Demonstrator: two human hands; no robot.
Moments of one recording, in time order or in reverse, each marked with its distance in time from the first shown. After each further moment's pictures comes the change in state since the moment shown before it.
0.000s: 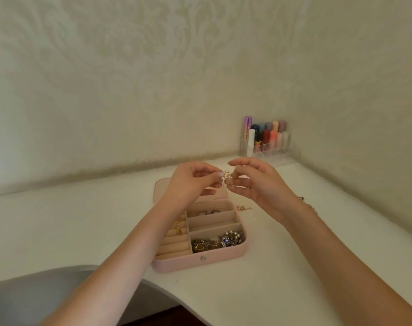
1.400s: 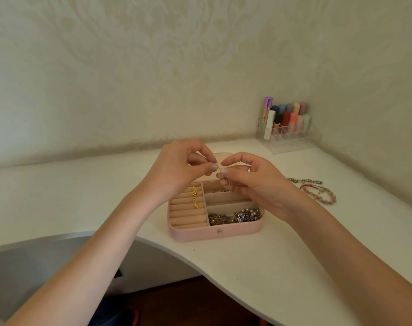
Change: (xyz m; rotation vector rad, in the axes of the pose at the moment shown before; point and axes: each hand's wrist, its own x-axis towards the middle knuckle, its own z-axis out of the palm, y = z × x) left_hand -0.046 0.017 -0.046 0.484 0.029 0.182; right_hand -0.030 0.014 0.035 -0.103 -0.181 0.054
